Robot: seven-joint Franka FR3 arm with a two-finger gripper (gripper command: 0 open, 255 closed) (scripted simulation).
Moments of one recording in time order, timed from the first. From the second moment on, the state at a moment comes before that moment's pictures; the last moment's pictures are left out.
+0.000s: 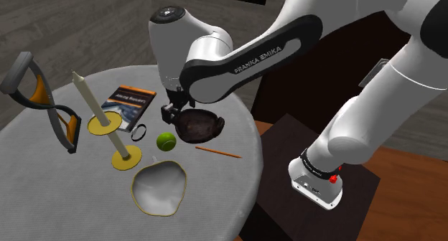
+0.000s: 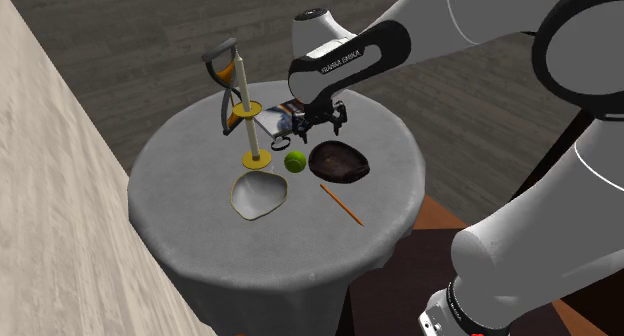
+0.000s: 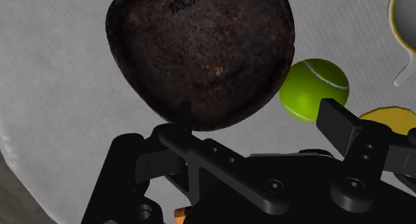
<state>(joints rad) 0.13 -0.01 0.54 -2.22 -0.13 2.20 0.51</state>
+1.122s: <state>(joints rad) 0.25 0.37 0.53 -2.02 -0.41 2.30 0.74</state>
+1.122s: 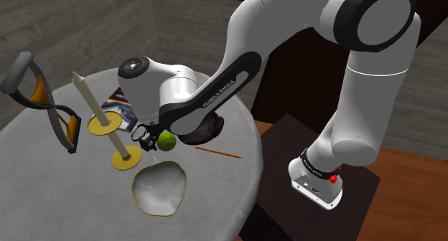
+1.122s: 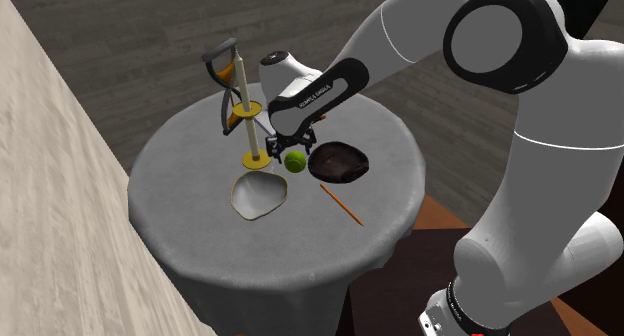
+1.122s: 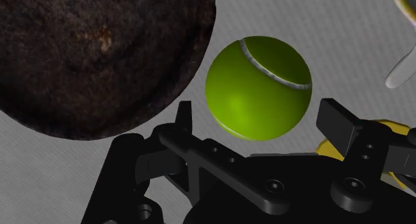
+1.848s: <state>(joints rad) 0.25 0.37 0.53 -2.02 -0.41 2.30 0.74</state>
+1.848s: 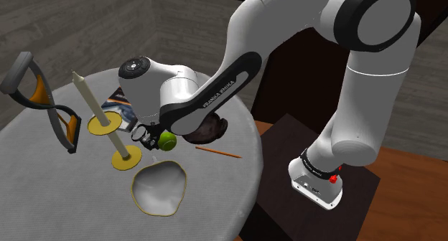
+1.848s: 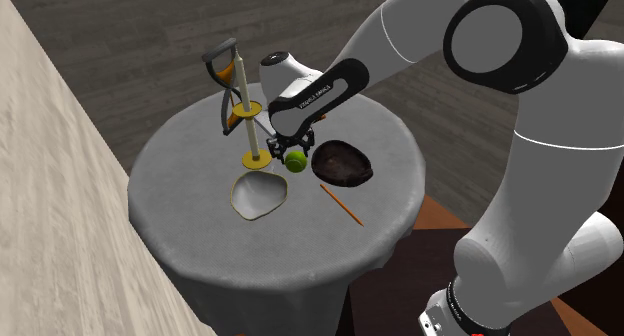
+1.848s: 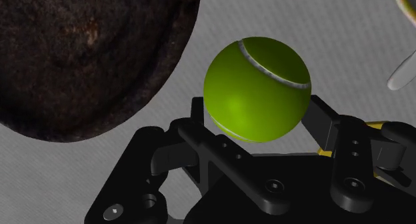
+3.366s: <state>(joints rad) 0.21 0.23 0.58 -1.95 -0.28 2.11 0.64</state>
